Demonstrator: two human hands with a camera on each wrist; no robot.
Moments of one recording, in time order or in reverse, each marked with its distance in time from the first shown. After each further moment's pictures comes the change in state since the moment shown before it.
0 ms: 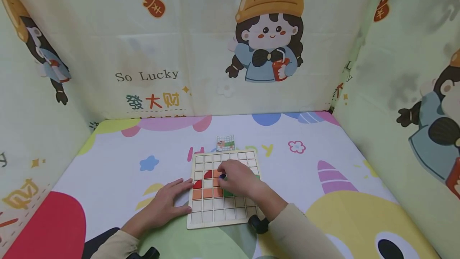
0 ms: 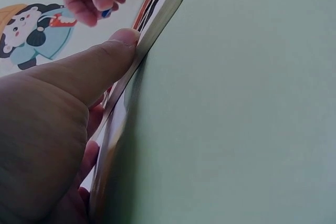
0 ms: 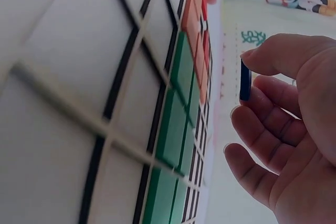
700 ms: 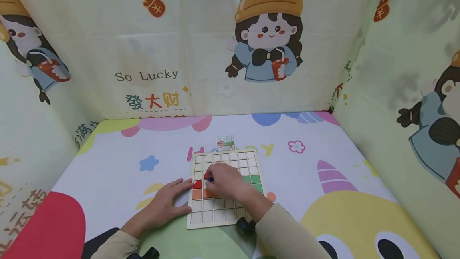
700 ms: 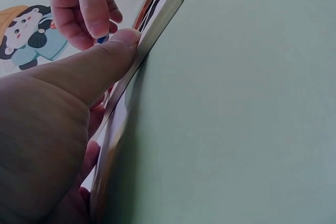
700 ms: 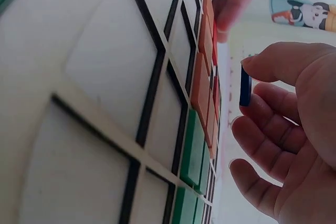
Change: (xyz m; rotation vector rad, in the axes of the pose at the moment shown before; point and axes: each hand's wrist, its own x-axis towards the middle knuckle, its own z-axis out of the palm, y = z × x) left_hand -0.002 -0.005 0.007 0.011 0.017 0.027; right_hand 0.014 -0.018 0.026 -0.034 -0.034 0.020
